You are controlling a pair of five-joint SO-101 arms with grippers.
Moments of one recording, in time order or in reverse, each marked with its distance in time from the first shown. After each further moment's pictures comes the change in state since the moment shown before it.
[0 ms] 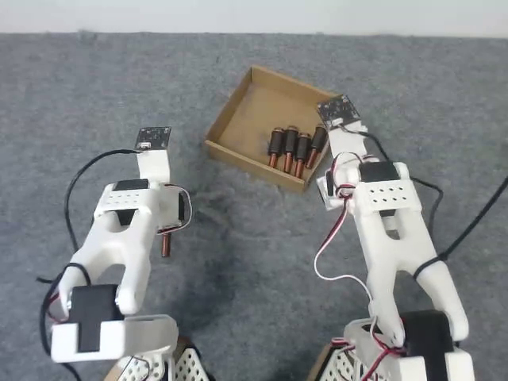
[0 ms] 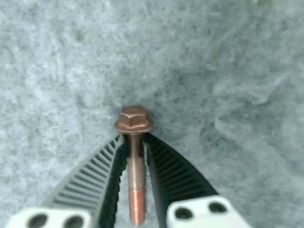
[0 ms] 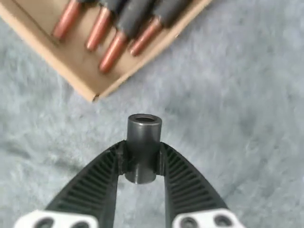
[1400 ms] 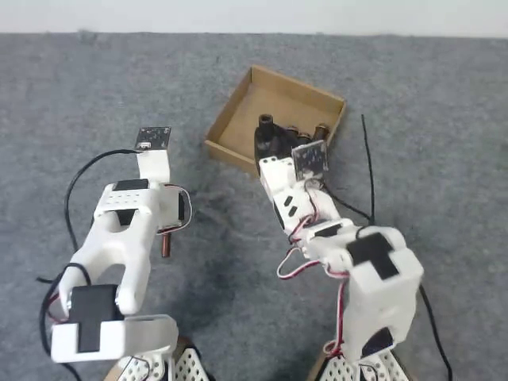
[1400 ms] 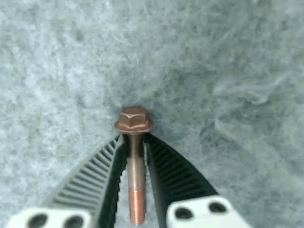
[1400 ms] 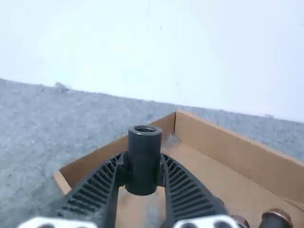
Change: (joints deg) left arm 0.0 0.0 0.0 0.0 0.0; right arm -15.4 35.5 19.5 -117.9 -17.1
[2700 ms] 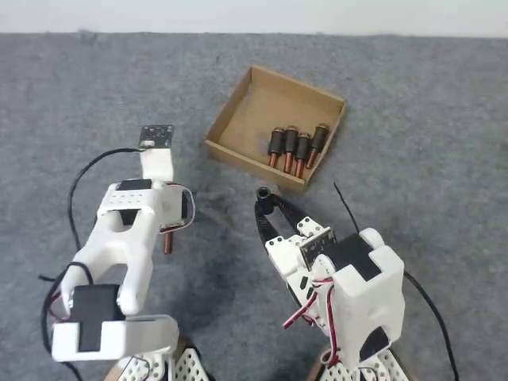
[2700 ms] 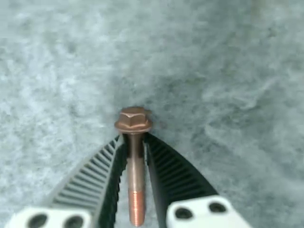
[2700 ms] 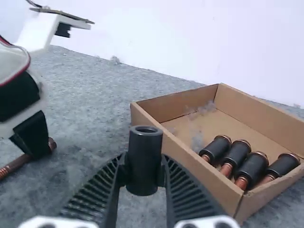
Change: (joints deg) left arm 1.8 0.0 0.1 -1.8 -0.2; right arm -8.8 1.7 36.9 -35.6 5.8
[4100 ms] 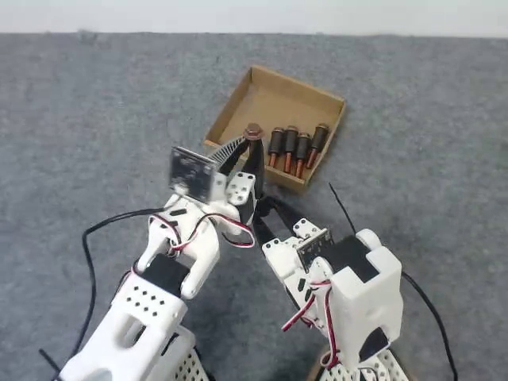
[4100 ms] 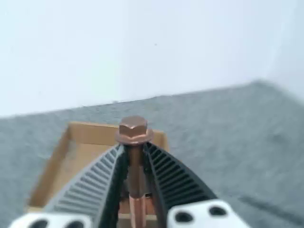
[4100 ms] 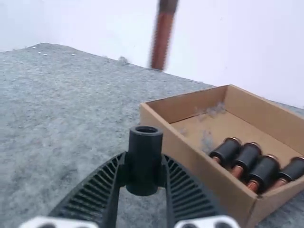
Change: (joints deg) left arm 29.8 -53.1 25.1 -39.6 11.4; right arm -2.1 -0.1 0.0 0.0 0.0
